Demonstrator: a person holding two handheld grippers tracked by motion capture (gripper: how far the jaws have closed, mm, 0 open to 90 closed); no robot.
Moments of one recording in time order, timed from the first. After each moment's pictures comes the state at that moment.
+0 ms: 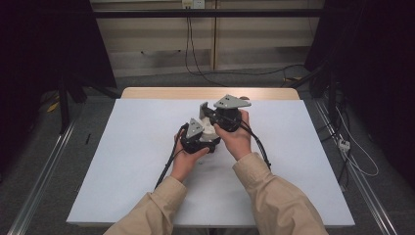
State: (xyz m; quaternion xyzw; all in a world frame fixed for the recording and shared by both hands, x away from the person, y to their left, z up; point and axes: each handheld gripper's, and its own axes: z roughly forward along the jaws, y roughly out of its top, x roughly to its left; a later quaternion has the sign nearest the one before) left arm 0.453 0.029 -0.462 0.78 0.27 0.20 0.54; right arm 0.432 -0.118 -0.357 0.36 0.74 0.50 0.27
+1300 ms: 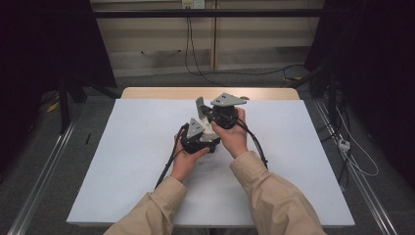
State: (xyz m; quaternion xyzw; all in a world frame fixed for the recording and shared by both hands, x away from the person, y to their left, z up) left arm 0.452 0.028 -0.462 0.78 0.27 0.20 0.53; right arm 0.447 -0.112 -0.364 0.36 0.74 0.50 0.27
